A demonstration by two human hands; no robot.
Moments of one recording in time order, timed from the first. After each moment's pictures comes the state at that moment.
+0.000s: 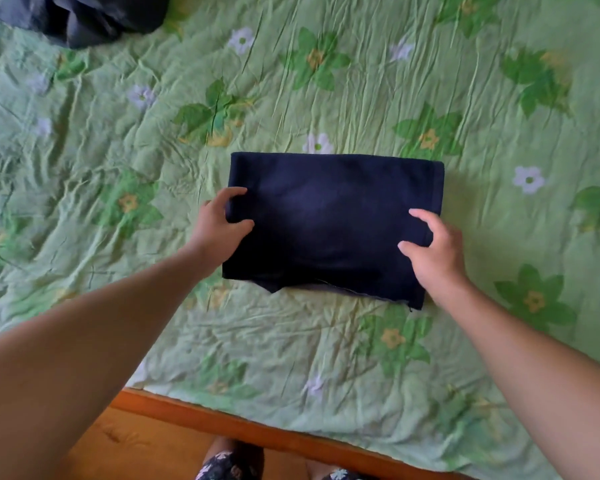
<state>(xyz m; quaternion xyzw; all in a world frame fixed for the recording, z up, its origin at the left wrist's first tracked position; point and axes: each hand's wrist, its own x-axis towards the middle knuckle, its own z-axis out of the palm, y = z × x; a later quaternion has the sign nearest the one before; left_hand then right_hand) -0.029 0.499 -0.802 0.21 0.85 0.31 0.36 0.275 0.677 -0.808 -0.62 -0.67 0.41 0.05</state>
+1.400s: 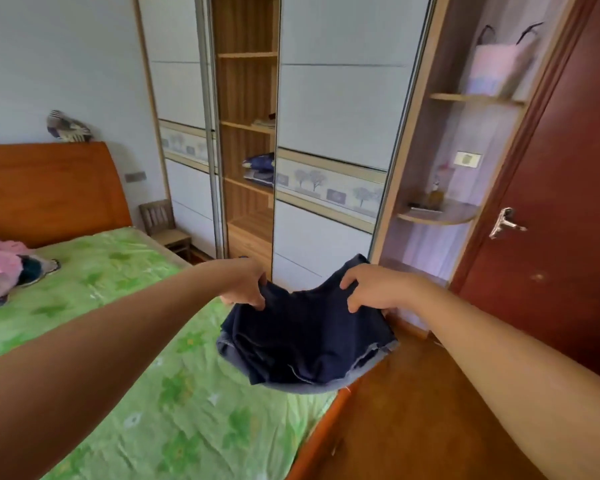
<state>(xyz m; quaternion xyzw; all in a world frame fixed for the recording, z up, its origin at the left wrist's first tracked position) 0.544 0.572 -0.114 0.90 0.40 -0.10 0.14 0.773 0.433 -0.112 -0.79 -0.56 0.23 0.07</state>
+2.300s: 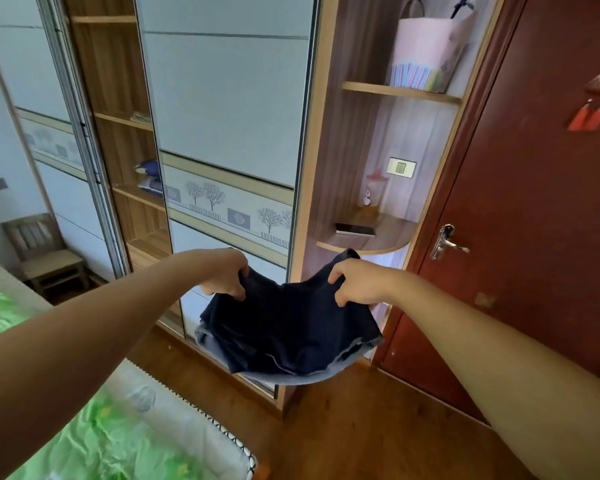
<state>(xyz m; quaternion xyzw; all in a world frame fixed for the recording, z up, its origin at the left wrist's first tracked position) 0.991 0.744 -0.111 0.93 0.33 -0.11 0.09 1.192 0.561 -0.100 -0.84 -0.49 0.23 0.09</state>
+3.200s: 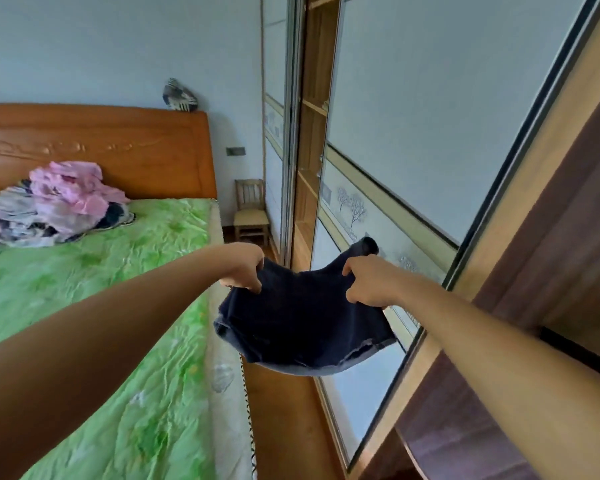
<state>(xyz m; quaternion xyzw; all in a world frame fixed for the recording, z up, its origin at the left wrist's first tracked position) 1.035 0.946 -0.149 0.74 0.65 -0.09 0.16 1.292 0.934 -0.146 -0.62 -0.75 0.24 -0.01</state>
